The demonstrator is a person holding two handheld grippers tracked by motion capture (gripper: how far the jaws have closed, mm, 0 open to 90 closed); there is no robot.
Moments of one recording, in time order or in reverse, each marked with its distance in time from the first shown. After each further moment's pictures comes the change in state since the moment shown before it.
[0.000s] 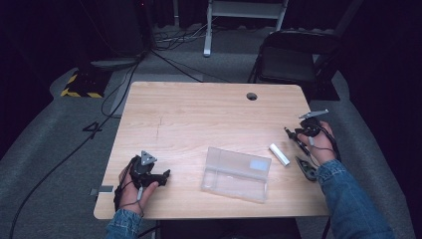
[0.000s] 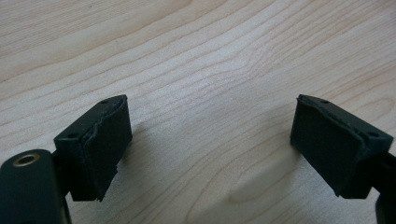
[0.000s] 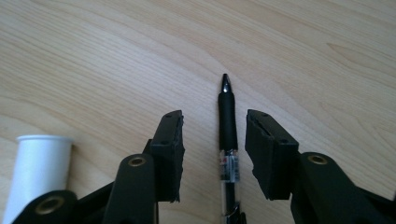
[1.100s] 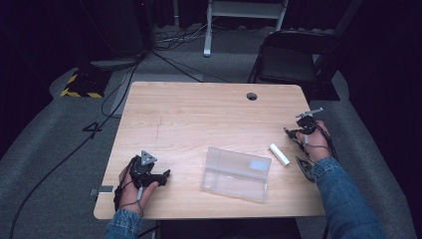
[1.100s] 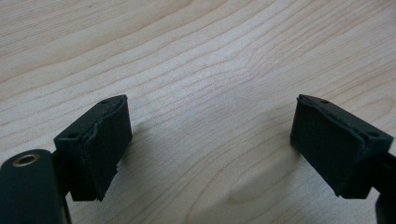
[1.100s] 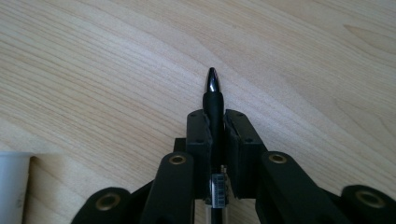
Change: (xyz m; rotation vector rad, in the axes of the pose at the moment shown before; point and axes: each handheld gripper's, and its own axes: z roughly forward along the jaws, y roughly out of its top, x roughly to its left) left arm 0.000 0.000 0.000 0.000 -0.001 0.000; right arm -0.009 0.002 0.022 0.059 0.020 0.022
